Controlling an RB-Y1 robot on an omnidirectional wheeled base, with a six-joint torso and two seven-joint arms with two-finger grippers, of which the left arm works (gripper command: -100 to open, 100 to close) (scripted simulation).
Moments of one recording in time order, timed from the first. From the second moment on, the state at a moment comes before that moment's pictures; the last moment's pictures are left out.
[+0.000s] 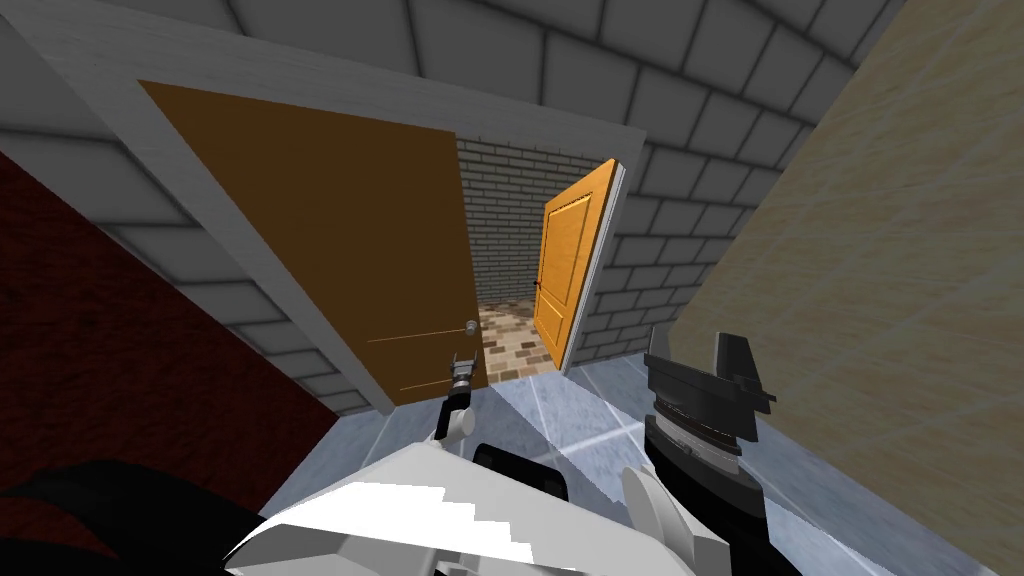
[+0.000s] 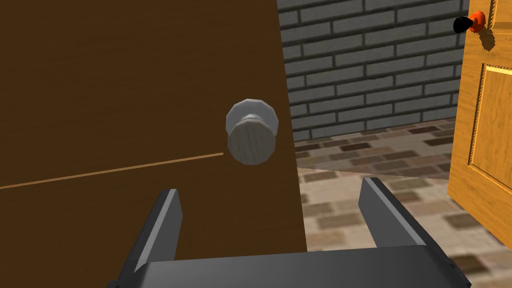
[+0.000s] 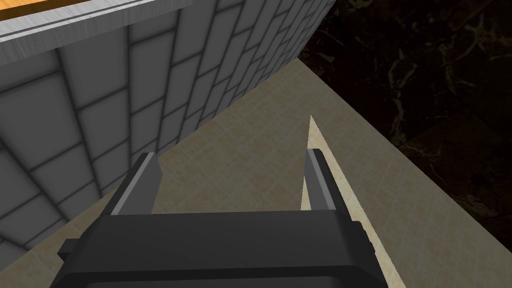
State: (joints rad) arm 0.04 0.11 -0.20 -1.01 0.84 -0.88 0.88
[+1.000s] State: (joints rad) arm -0.03 0.11 -0.24 -0.81 0.97 -0.94 1.01
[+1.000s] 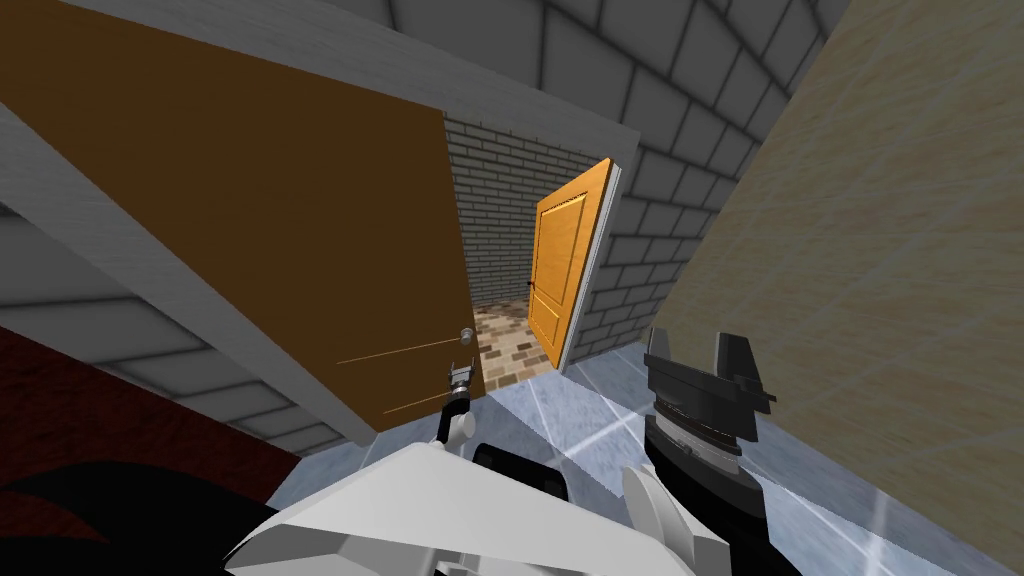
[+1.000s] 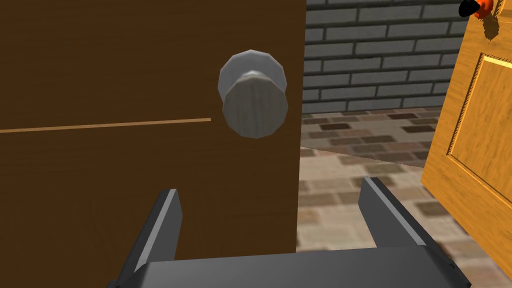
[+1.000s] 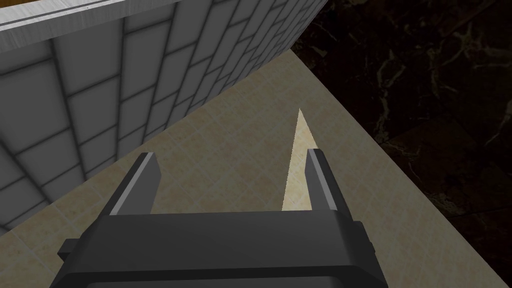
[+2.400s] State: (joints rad) arm -0.04 0.13 -0.23 -0.79 0.98 -0.94 1.03
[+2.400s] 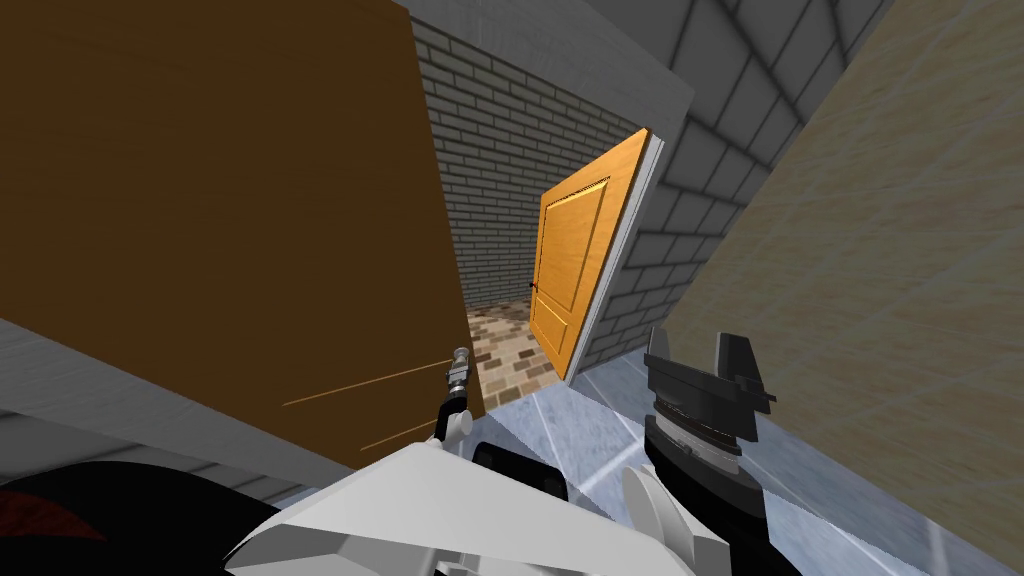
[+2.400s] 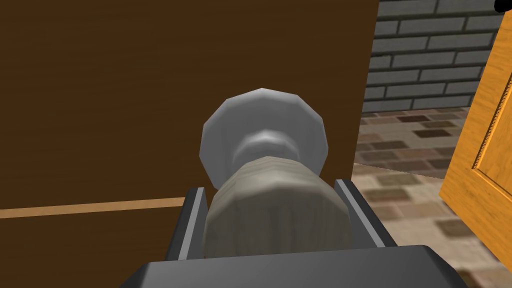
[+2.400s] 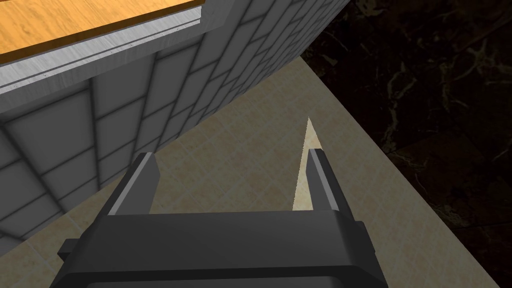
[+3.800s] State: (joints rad) arm 0.08 0.11 -0.02 -0.87 1.08 -1.00 0.99
